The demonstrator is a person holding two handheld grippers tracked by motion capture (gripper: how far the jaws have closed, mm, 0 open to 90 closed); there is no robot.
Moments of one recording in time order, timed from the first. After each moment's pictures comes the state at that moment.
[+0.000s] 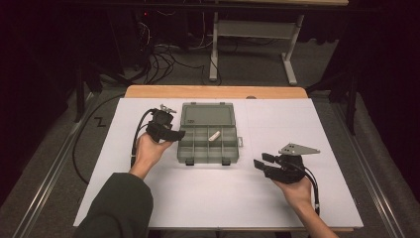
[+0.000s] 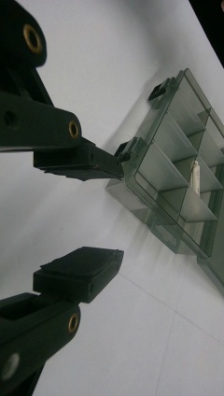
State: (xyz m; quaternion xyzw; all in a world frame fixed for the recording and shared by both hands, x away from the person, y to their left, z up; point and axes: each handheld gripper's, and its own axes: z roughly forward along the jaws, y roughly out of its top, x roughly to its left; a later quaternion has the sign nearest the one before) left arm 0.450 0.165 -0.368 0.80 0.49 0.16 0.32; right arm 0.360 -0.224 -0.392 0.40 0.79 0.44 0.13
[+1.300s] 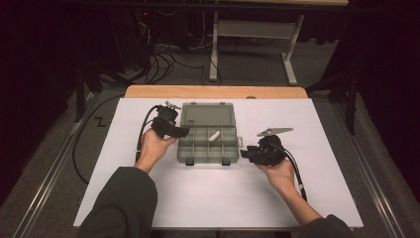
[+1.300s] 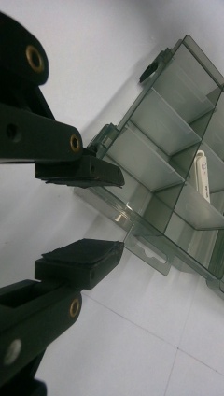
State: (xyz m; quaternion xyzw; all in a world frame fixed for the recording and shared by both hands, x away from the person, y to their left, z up) left arm 0.467 0.156 -0.370 0.80 0.49 0.16 0.31; right arm 0.410 -0.180 -0.387 0.42 0.82 0.38 0.09
